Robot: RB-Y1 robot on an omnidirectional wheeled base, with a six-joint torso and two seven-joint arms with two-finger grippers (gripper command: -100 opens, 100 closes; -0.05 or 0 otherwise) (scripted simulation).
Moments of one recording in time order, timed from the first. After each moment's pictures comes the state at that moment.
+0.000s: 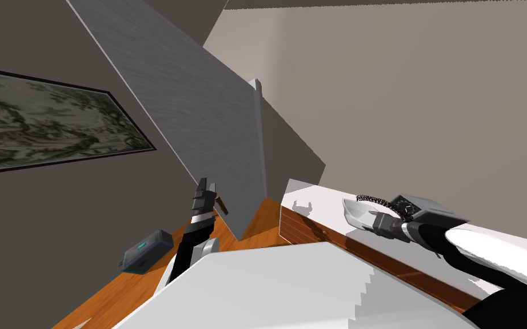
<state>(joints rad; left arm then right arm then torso) 0.53 -0.02 0.02 -2.29 -0.02 -0.39 -0.09 0.72 -1.11 -0.32 -1.50 1.46 -0.56 -0.16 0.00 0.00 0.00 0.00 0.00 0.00</state>
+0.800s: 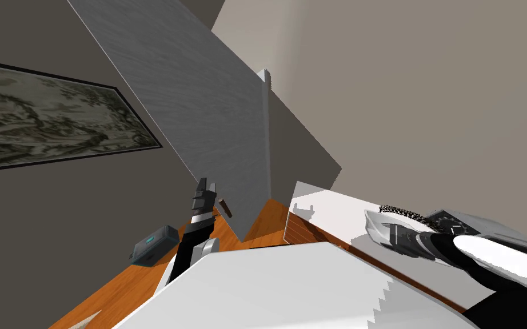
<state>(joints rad) 0.53 -0.02 0.02 -2.29 -0.02 -0.39 -0.09 0.71 -1.17 -0.24 -1.38 1.56 -0.62 -0.14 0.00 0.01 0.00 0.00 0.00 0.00</state>
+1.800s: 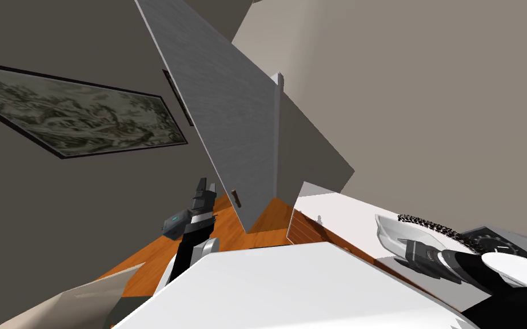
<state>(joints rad) 0.53 -0.02 0.02 -2.29 -0.02 -0.39 -0.09 0.64 -1.18 -0.09 -1.12 1.26 -0.63 0.04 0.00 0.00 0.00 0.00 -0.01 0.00</state>
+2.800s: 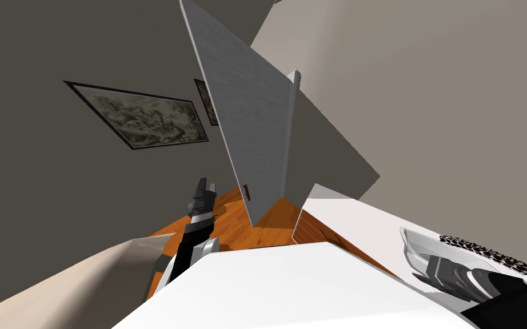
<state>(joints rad) 0.53 -0.02 0.02 -2.29 -0.02 -0.39 -0.09 0.57 -1.21 0.08 -0.89 0.98 -0.63 0.21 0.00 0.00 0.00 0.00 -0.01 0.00</state>
